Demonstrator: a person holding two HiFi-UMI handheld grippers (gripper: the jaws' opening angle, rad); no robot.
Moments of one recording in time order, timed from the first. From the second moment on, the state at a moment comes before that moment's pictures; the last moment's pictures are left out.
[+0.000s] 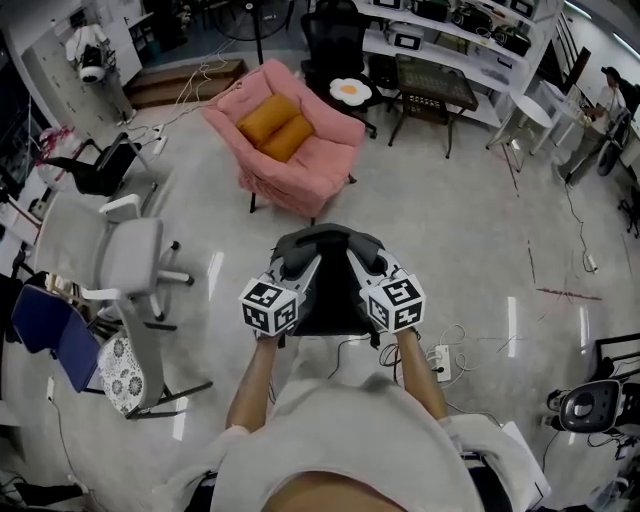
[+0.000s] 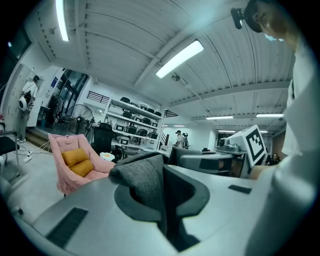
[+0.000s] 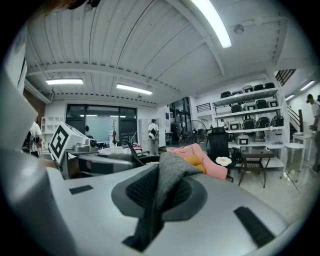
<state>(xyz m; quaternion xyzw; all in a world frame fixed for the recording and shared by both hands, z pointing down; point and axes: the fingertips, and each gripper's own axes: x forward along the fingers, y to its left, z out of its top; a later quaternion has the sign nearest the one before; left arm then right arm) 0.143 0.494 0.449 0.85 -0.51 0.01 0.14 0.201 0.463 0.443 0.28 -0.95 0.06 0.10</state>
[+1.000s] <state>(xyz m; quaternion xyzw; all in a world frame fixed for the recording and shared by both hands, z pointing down) 0.020 0.223 0.430 0.86 -0.49 0.00 0.13 0.080 0.192 0.421 0.30 -0.95 0.05 0.09</state>
